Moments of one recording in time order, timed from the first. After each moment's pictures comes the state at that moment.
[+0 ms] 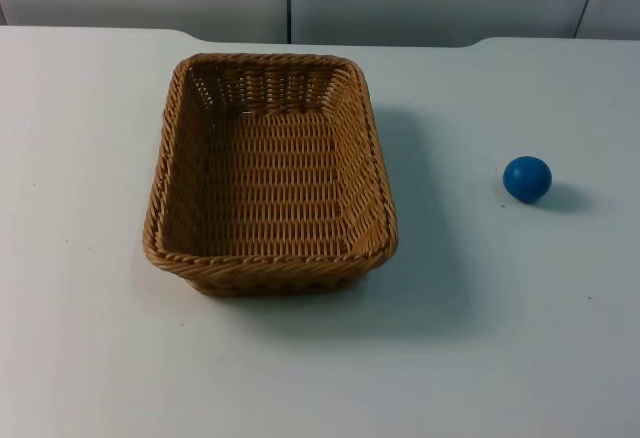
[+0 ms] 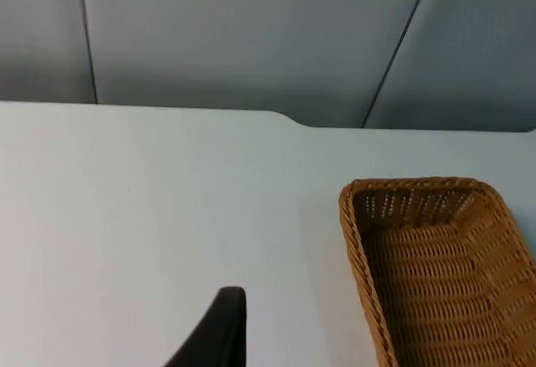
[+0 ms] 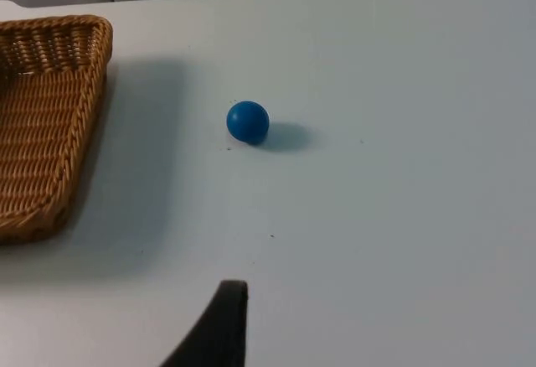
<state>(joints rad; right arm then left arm) -0.03 0.01 -0.51 0.08 1.09 -0.02 0.00 0.96 -1.03 -0.25 0.71 0.09</state>
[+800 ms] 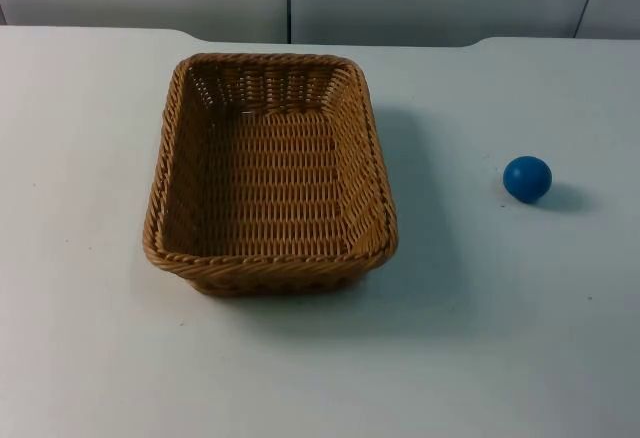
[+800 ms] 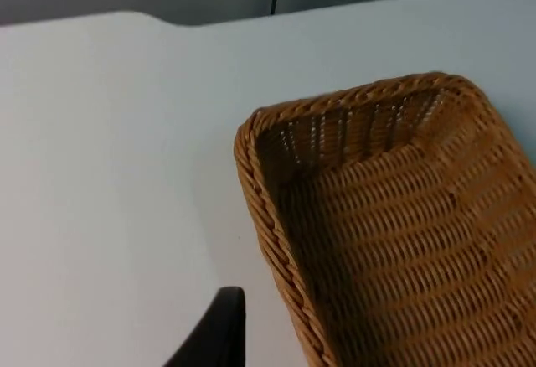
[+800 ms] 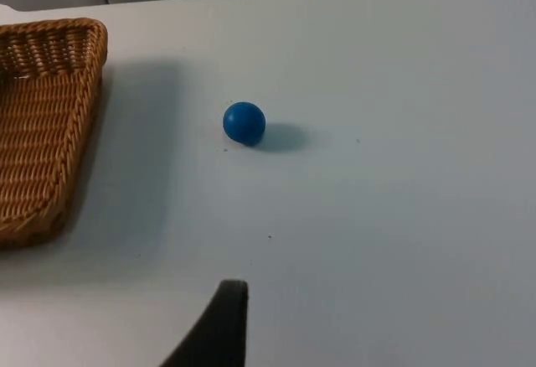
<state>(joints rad) -0.03 0.01 -0.51 0.07 1.09 0.00 -0.31 1.53 -1.03 -0.15 0.31 0.03</state>
